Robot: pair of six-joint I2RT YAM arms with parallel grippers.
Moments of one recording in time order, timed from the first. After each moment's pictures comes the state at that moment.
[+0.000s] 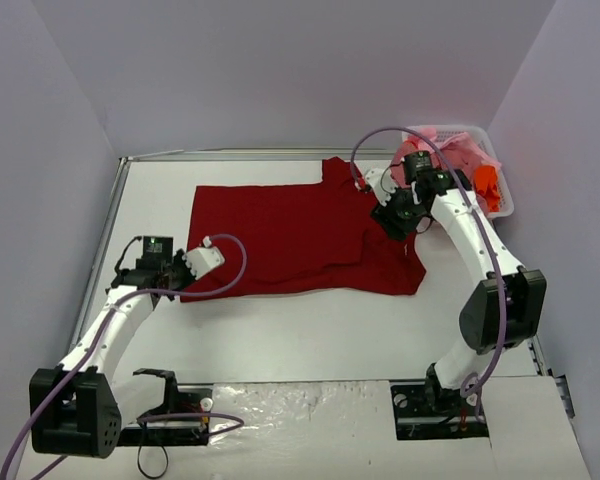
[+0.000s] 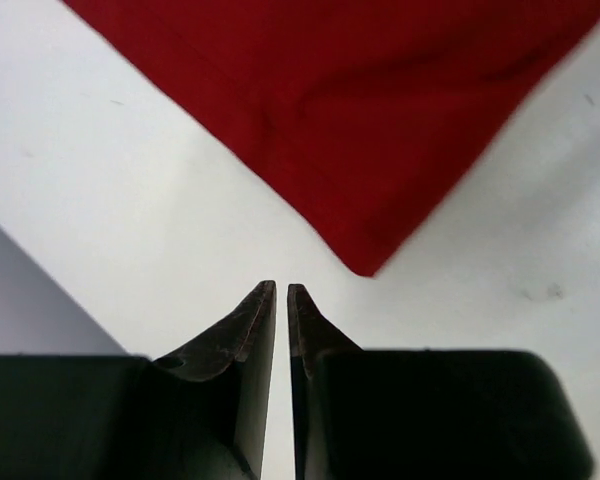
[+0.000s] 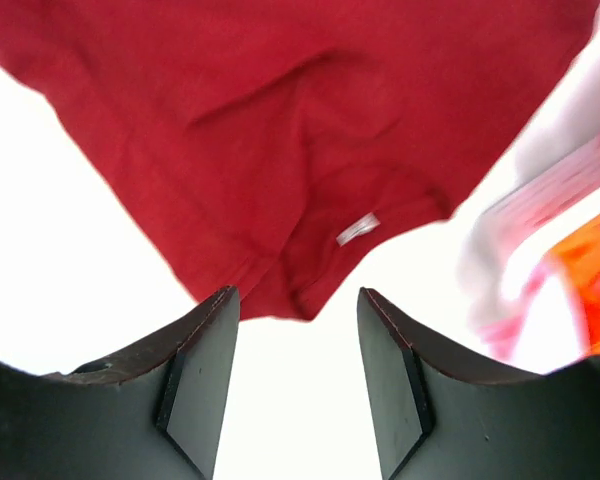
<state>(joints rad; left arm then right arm) -0.08 1.10 0.74 -0.54 0.11 0.89 0.19 1.67 1.54 -1.00 -0.20 -0.75</state>
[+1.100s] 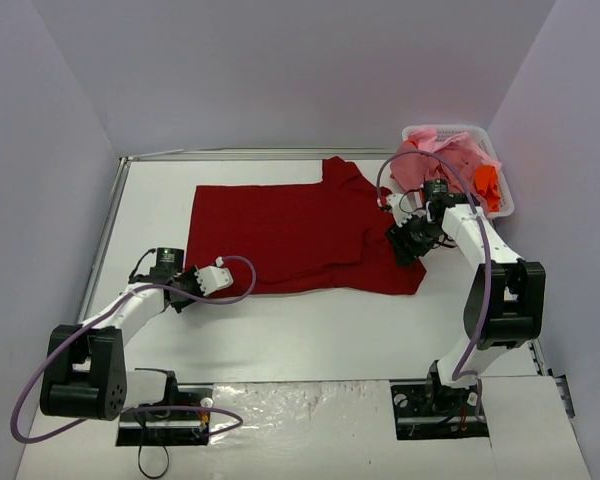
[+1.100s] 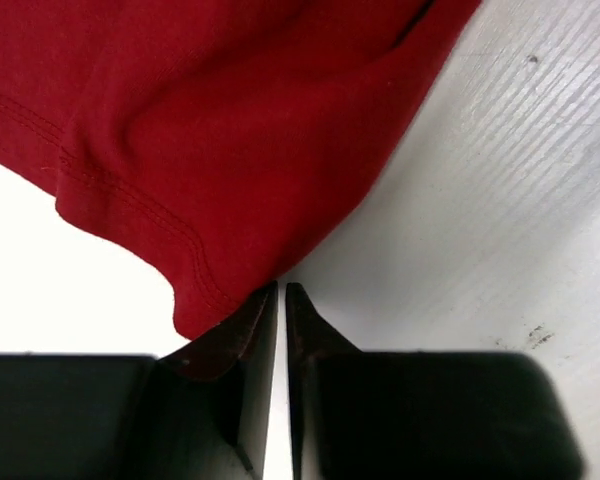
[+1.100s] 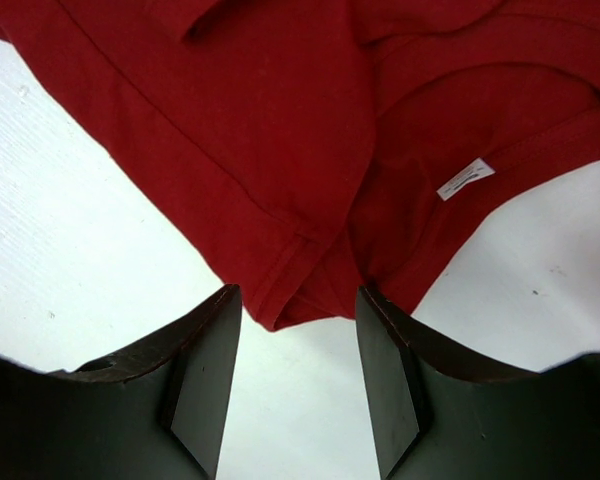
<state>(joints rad) -0.08 1.27 0.57 -0.38 0.19 1.04 0.03 1.65 1.24 -0.88 -0.35 -0.68</state>
